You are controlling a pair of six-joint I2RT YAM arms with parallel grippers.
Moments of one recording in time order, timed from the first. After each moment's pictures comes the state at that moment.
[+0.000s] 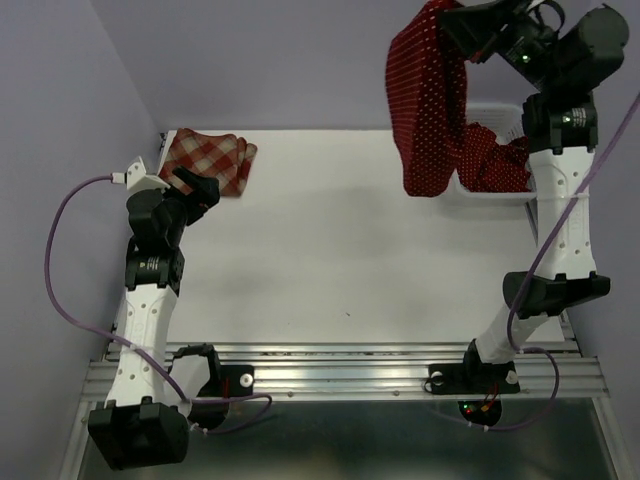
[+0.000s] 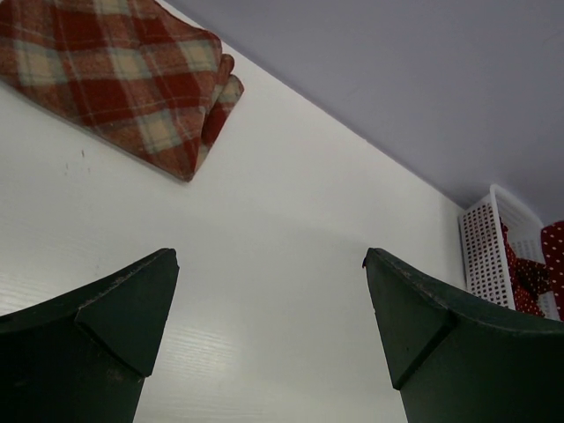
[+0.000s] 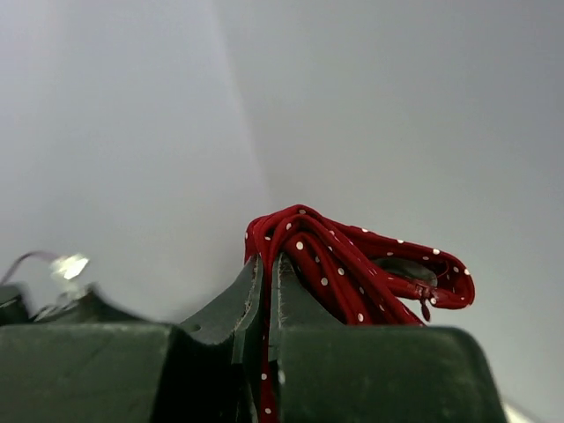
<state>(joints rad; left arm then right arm) 0.09 0.89 0.85 -0.15 0.09 -0.61 0.00 1.71 2.35 -0.11 -0.68 0.53</state>
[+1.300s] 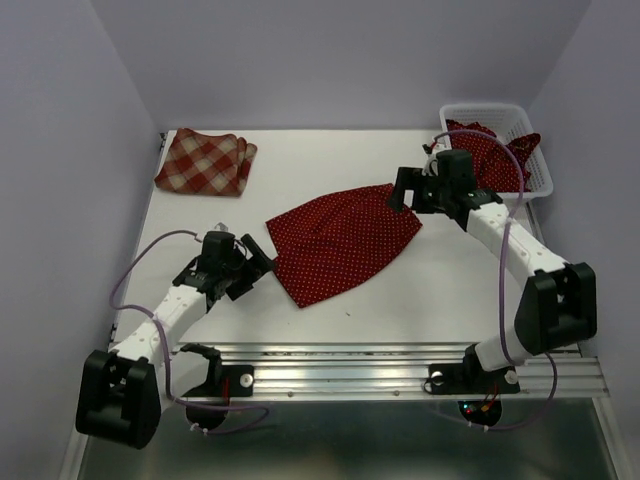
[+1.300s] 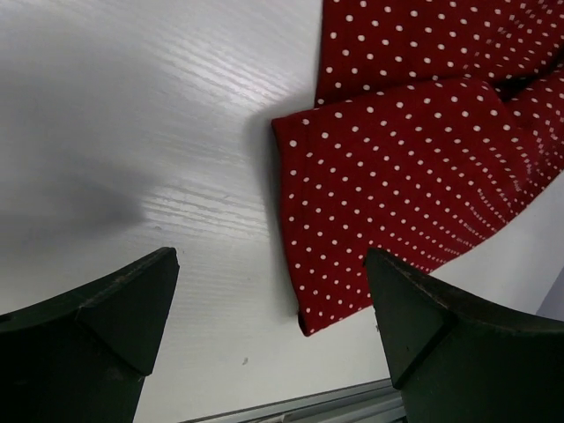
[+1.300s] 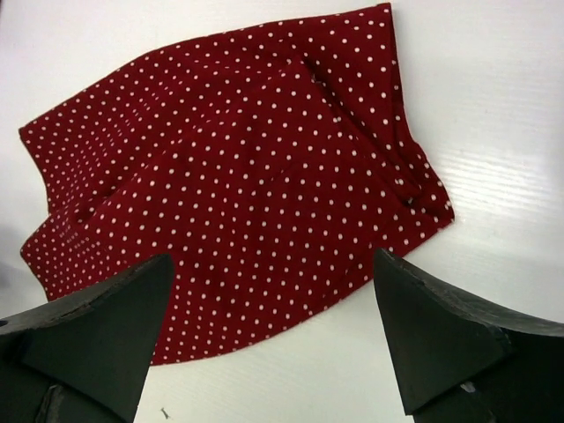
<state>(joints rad) -0.25 0.97 0.48 -0.34 0.12 -0.88 0.23 1.42 1.12 -0.34 -0.17 0.29</state>
